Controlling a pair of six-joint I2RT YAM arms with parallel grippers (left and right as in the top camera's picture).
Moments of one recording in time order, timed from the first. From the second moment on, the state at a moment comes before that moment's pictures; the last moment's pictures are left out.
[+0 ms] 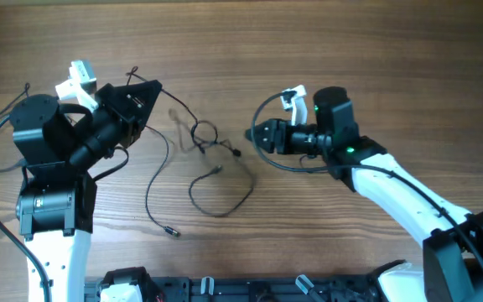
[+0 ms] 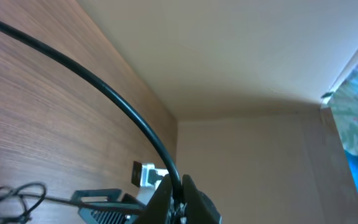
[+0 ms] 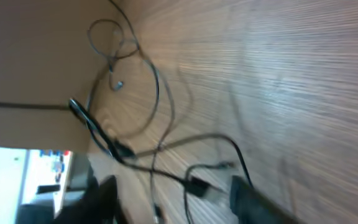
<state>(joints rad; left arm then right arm) 0.10 0.99 0.99 -0.31 0.74 -1.11 0.42 1.52 0.79 0.08 -0.73 0.67</state>
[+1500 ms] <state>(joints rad) 0.15 0.99 0.99 -0.31 0.73 -1.10 0.39 1.46 0.79 -0.40 -0.48 0.17</state>
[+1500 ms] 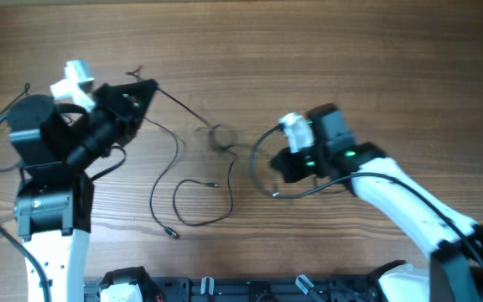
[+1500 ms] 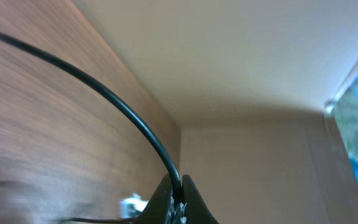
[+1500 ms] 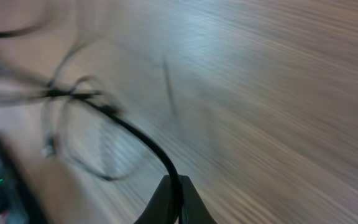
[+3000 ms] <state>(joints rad) 0.35 1.06 1.02 0.44 0.68 -1.02 -0.30 1.33 0.79 -0.67 -0.34 0.30</state>
